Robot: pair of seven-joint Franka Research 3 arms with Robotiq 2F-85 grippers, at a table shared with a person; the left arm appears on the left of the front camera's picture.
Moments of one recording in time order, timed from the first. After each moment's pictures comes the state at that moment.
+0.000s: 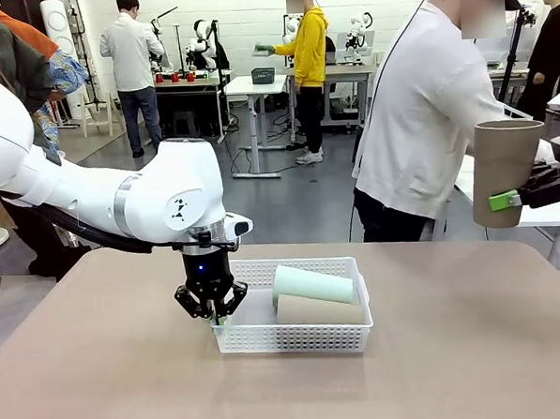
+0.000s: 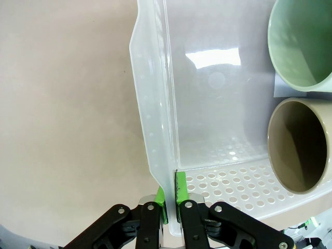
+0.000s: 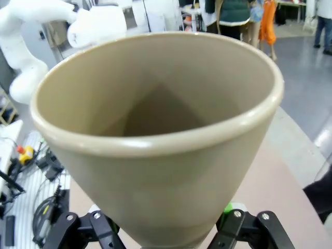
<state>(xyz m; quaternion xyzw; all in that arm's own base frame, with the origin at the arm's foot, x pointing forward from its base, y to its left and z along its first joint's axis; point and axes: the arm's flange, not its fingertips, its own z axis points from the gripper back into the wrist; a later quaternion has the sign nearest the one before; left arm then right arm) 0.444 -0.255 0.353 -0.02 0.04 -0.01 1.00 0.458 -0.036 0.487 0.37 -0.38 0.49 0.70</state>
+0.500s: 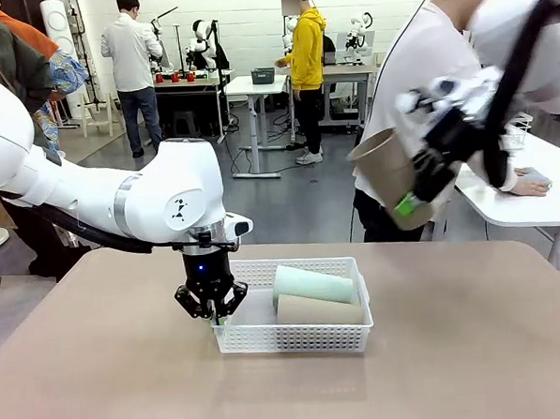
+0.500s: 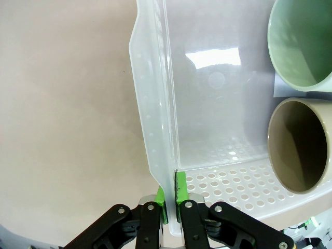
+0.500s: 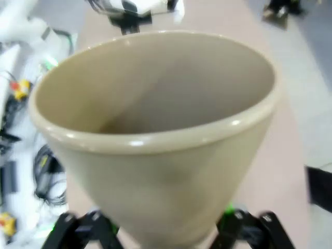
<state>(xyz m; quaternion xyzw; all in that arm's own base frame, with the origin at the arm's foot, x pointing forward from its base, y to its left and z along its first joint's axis) 0.443 -0.256 0.353 -0.02 0.04 -0.01 1.00 0.513 0.168 0.521 0.24 -0.16 0.63 0.72</state>
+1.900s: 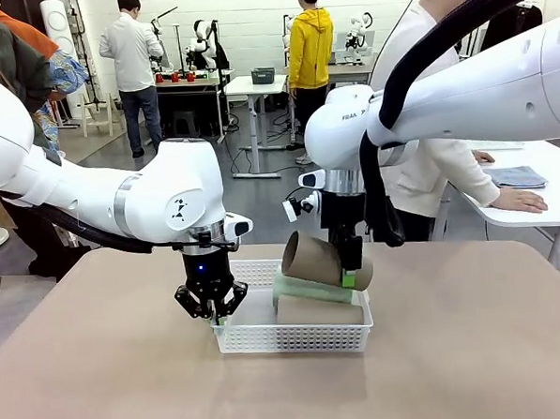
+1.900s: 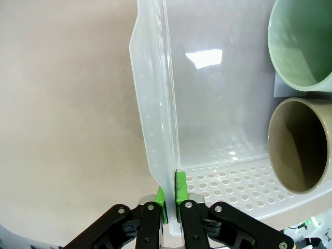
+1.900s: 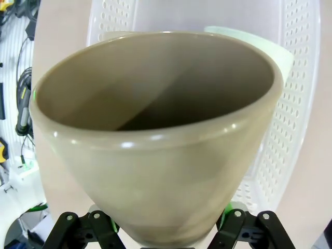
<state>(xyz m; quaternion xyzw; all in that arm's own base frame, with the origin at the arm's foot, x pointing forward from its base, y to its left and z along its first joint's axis) 0.444 -0.255 0.353 -0.02 0.04 -0.01 1.00 0.538 0.328 0.395 0.09 0.07 0.75 0.65</state>
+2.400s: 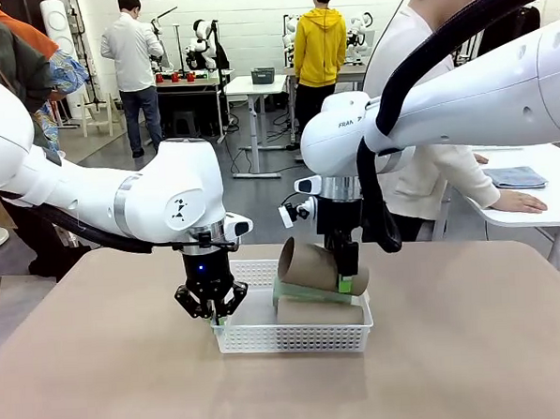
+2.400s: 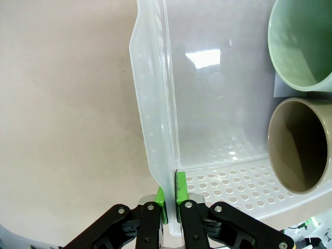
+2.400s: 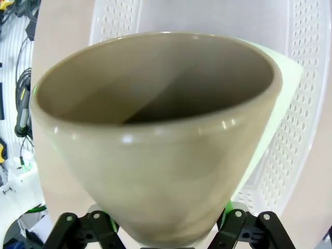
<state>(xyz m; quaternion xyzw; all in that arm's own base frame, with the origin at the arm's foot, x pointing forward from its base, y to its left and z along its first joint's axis) 0.444 -0.255 0.353 -0.02 0.04 -0.01 1.00 0.532 0.335 0.390 0.10 0.07 0.75 0.65</state>
